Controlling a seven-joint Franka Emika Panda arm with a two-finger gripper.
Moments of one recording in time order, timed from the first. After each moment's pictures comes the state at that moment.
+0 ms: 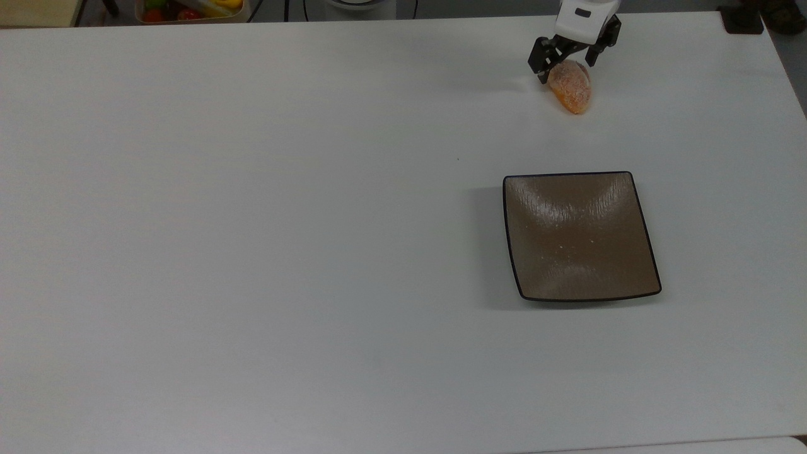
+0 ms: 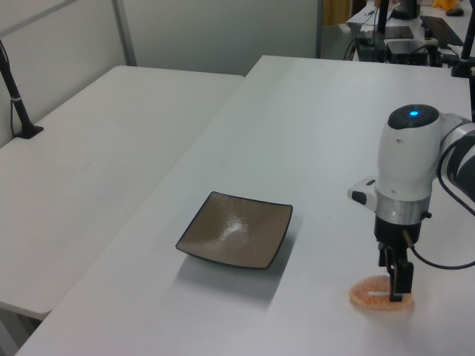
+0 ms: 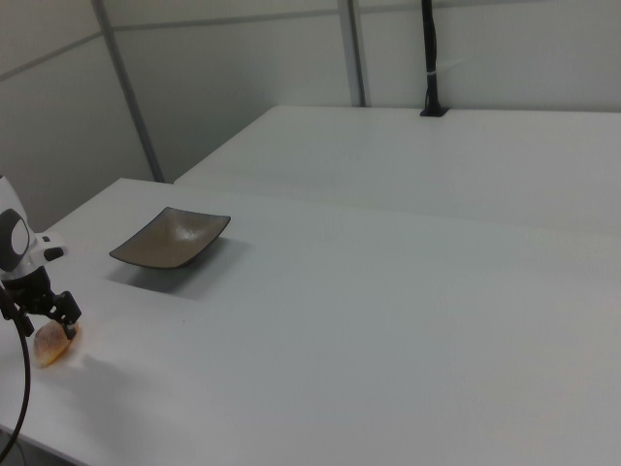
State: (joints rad) arm 0.50 0.16 0.34 -2.17 0.01 2.36 0.38
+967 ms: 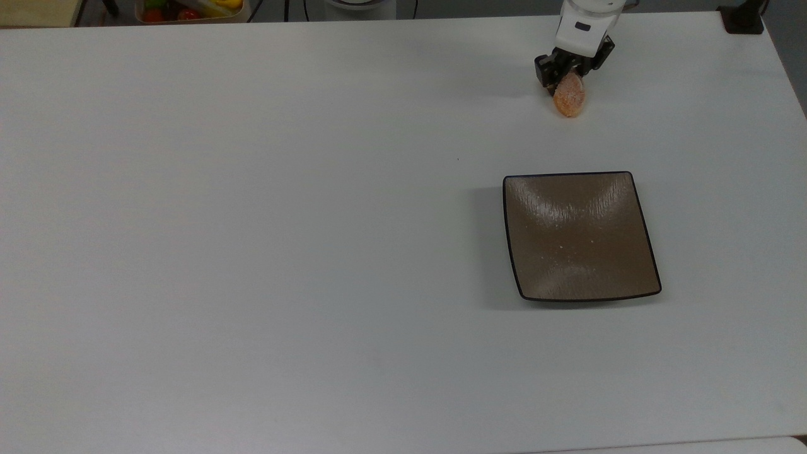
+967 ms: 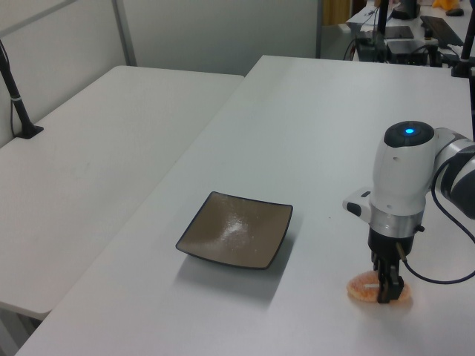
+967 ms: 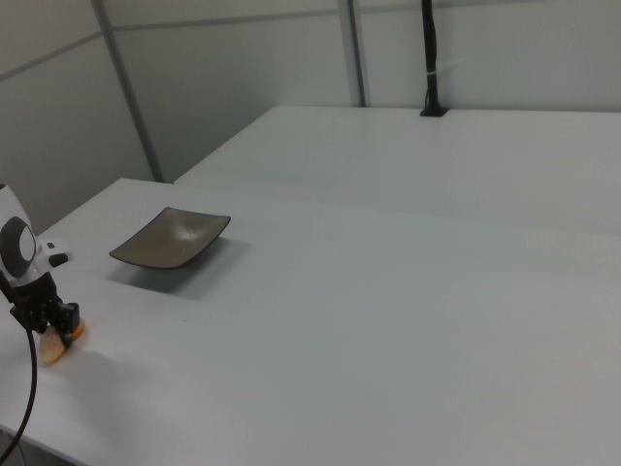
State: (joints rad) arm 0.50 0.22 0.34 -2.16 -0.07 2.41 0.44
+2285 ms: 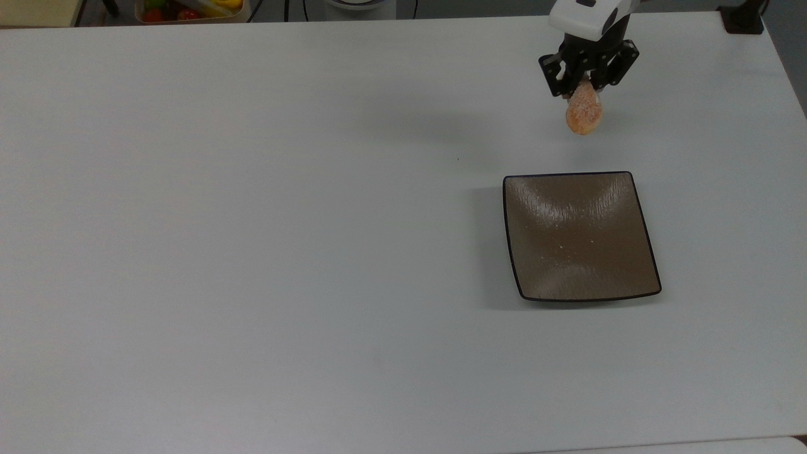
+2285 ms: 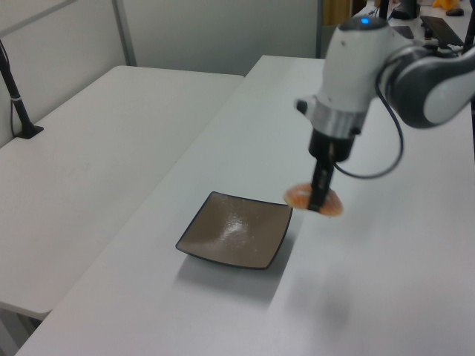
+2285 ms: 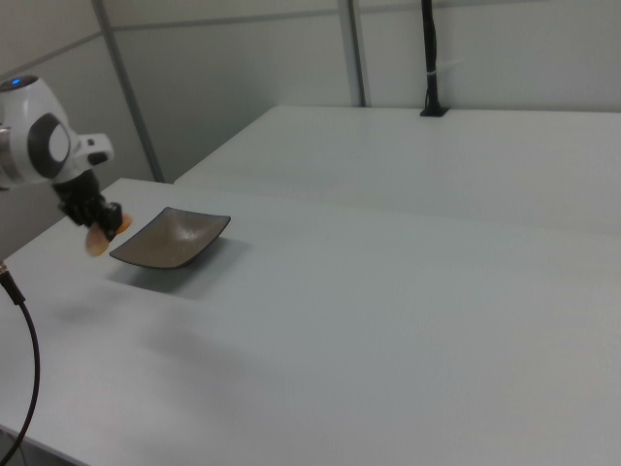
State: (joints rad) arm 0.42 0.20 0.23 -1.80 -0.07 2.20 0.44
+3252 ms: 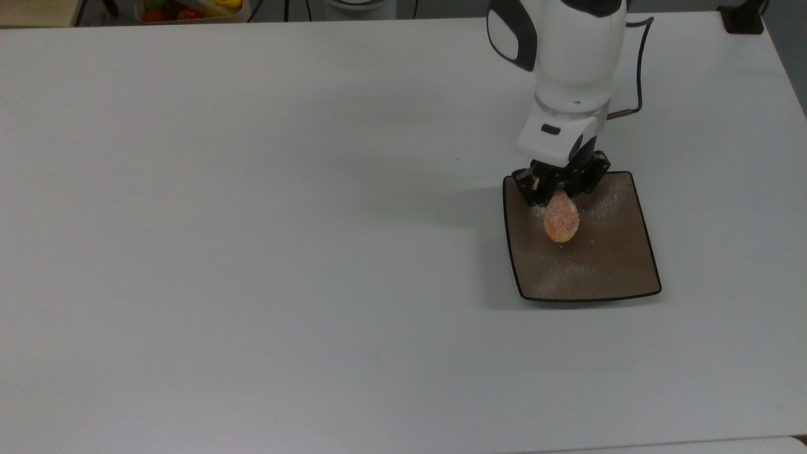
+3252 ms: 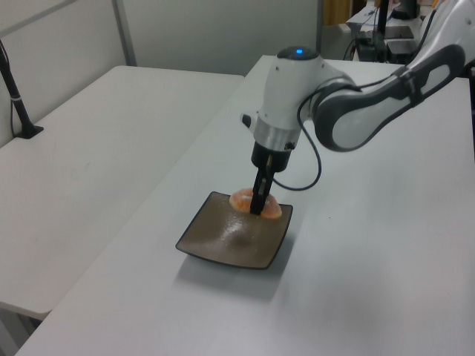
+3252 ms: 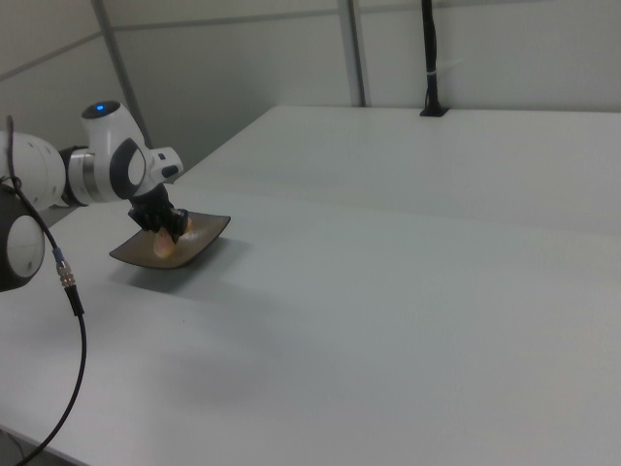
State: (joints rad) arm 0.42 0.55 0.12 -1.52 -0.07 2.33 0.26
